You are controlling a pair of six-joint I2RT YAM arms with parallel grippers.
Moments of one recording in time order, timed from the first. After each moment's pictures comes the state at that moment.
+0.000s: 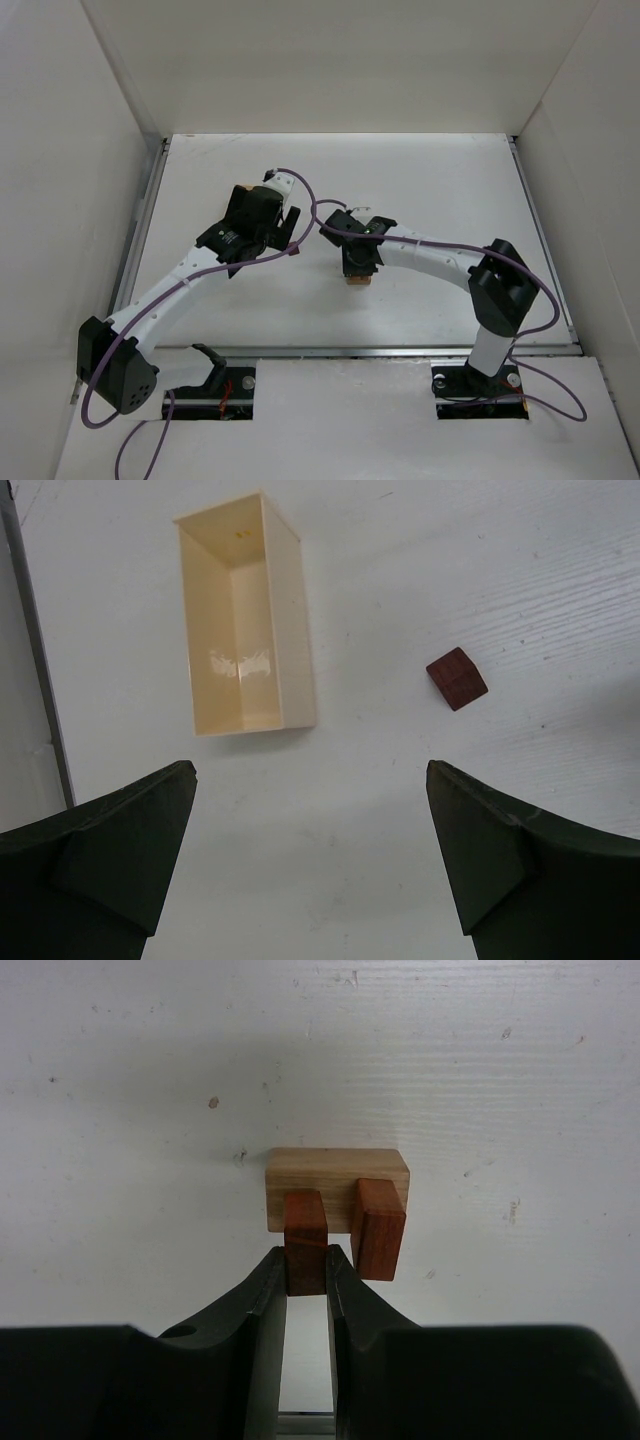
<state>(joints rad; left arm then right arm) -0.60 1.20 1.03 -0.54 -0.47 0.01 0.89 1.77 1.33 -0.81 0.35 0.81</state>
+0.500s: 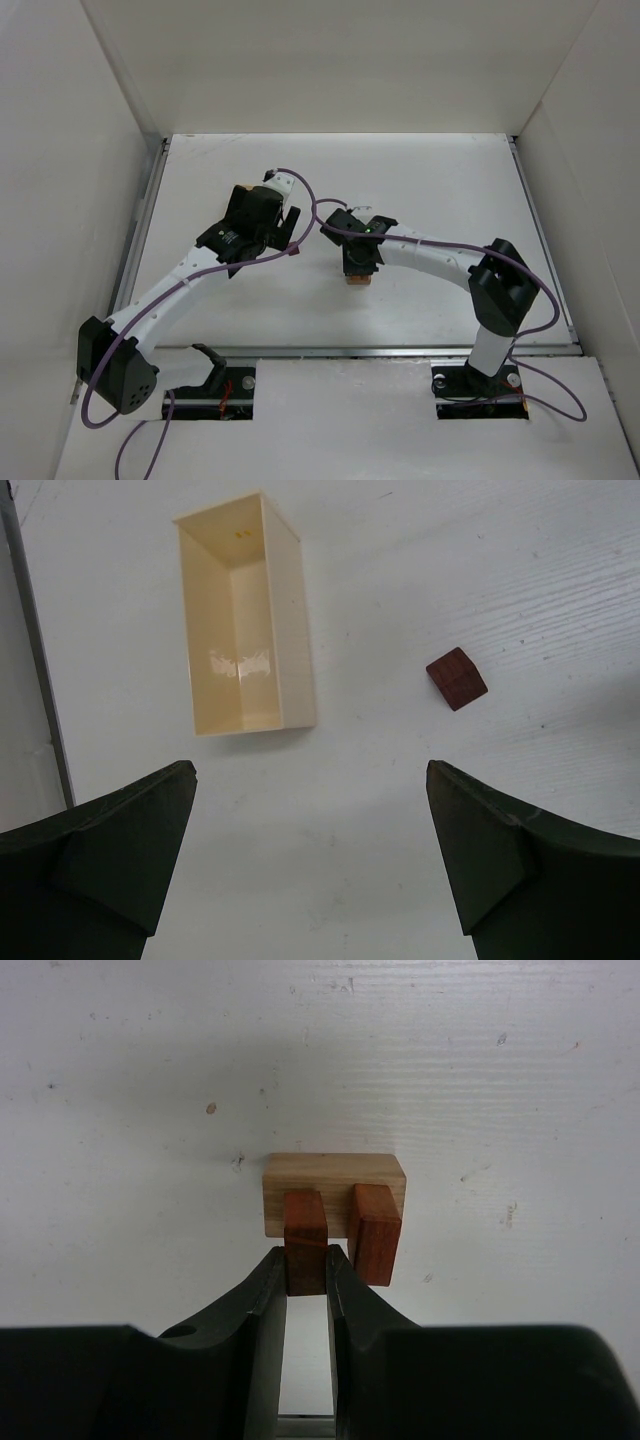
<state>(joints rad) -0.60 1.20 1.03 -0.54 -0.46 0.01 0.88 1.78 1.33 -0.81 0.35 0.81</state>
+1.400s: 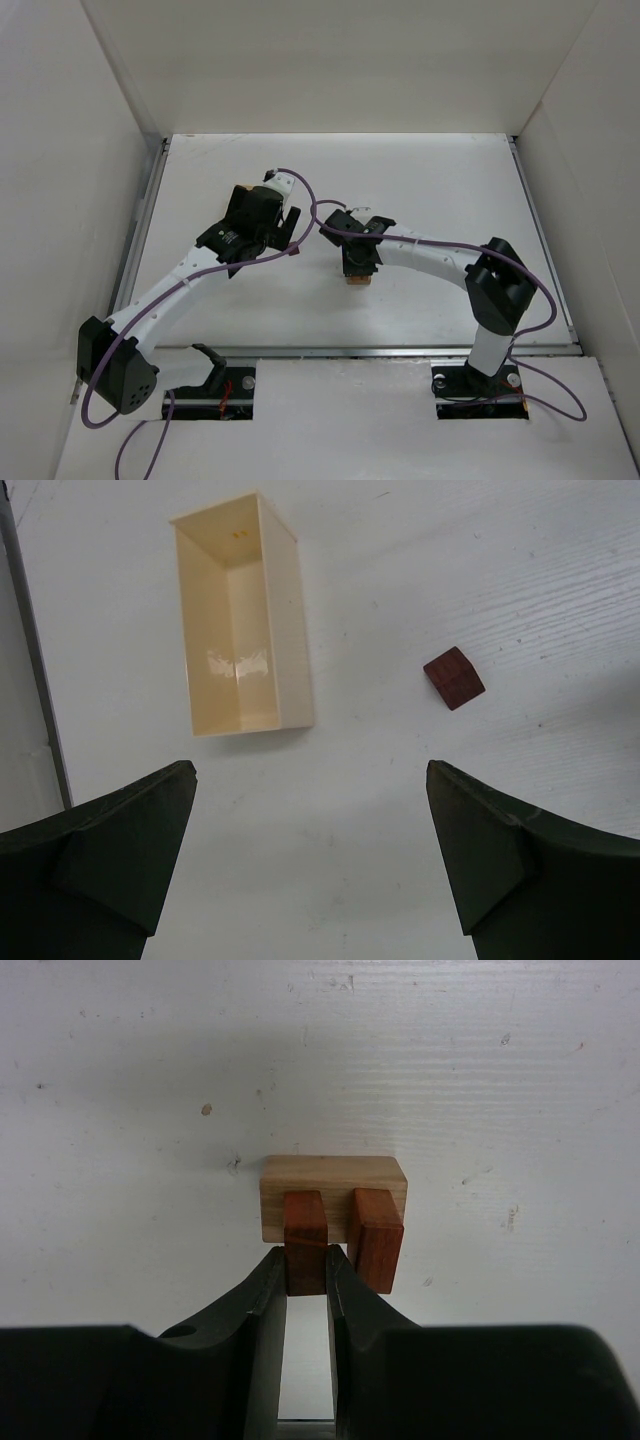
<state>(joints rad) -0.60 1.20 1.03 -0.54 -0.46 0.01 0.88 1.79 1.33 -0.80 0.35 0.80</state>
